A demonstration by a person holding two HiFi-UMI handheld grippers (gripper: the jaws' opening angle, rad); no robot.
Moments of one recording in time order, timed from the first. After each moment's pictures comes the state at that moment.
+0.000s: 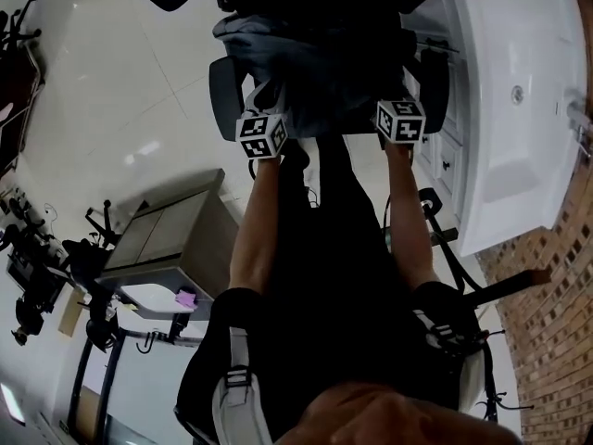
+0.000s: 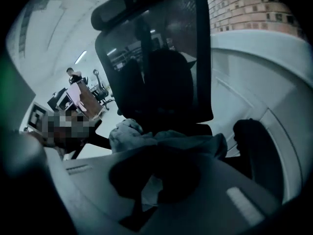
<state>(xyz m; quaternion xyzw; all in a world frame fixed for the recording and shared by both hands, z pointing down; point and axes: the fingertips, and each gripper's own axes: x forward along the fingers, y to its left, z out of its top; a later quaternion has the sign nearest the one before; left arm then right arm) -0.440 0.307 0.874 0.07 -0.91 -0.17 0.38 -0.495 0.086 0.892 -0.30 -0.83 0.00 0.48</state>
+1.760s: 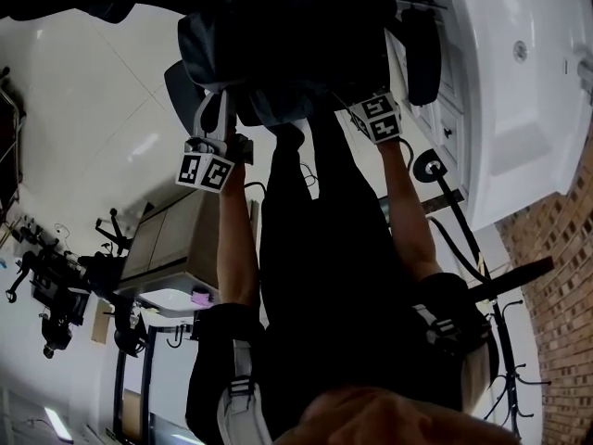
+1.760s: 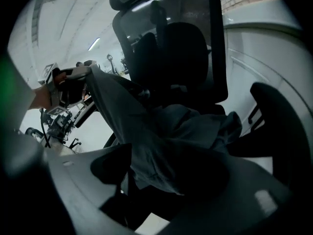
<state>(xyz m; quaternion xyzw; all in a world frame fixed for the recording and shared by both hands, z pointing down) -0.441 0.320 0.804 0.13 -0.92 -0.29 0.23 -0.416 0.076 0.952 -0.37 -0.77 -0.04 0.51</state>
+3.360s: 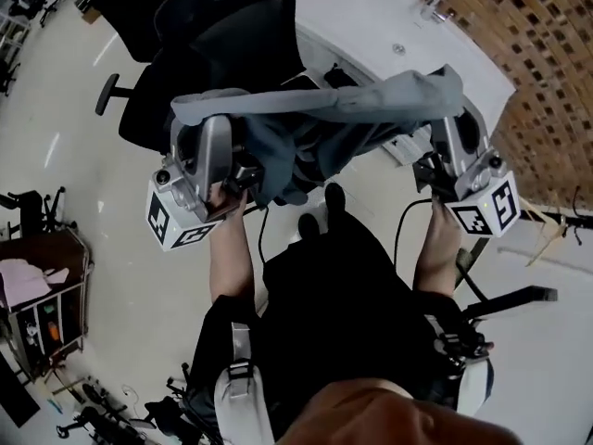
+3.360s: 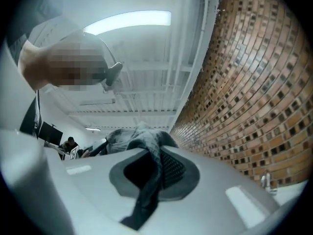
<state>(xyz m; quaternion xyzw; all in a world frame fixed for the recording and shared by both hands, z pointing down) -0.291 0.269 0.160 0.57 -0.72 -0.26 -0.29 -0.242 0.023 0.200 -0.22 -0.96 0.07 -0.16</state>
